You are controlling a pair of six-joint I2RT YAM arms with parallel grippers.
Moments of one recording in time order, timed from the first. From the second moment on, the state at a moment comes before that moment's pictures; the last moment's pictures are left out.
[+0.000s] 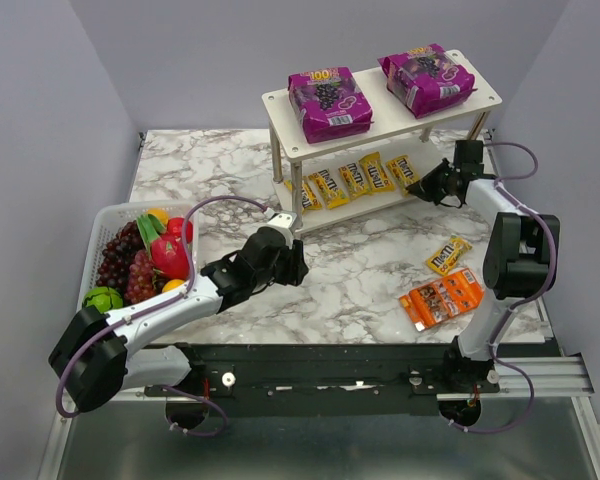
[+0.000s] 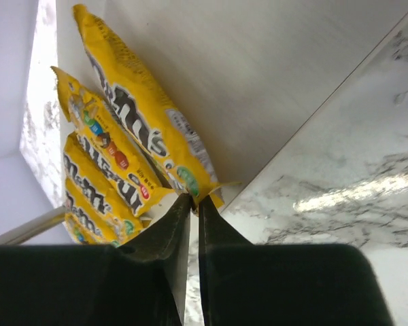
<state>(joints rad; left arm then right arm) -0.82 1.18 0.69 -0.12 -0.08 -0.47 -0.07 1.87 1.32 -0.27 -0.32 0.86</state>
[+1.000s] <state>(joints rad) -0.81 1.20 0.69 -0.12 -0.08 -0.48 -0.06 1.86 1.19 -0.04 -0.26 1.08</state>
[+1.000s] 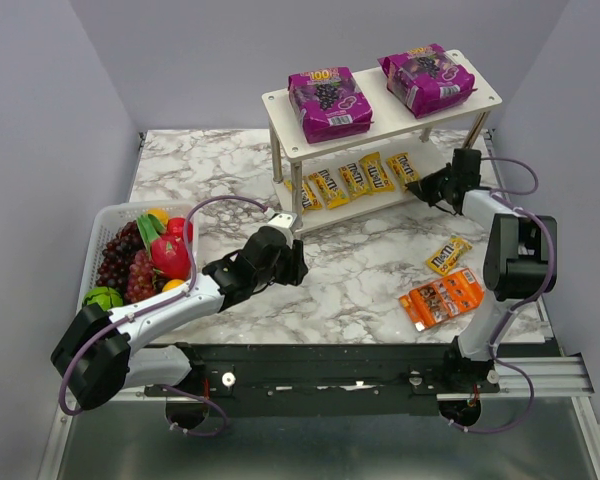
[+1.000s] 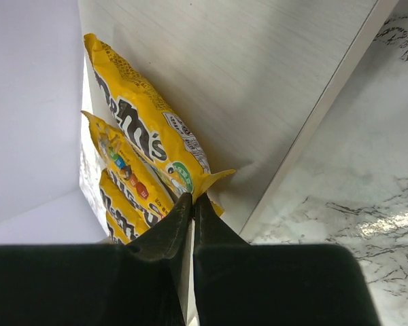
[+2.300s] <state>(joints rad) -0.81 1.14 0.66 -0.07 -0.05 -0.49 -0.12 1.53 0.94 -0.61 0.22 0.82</state>
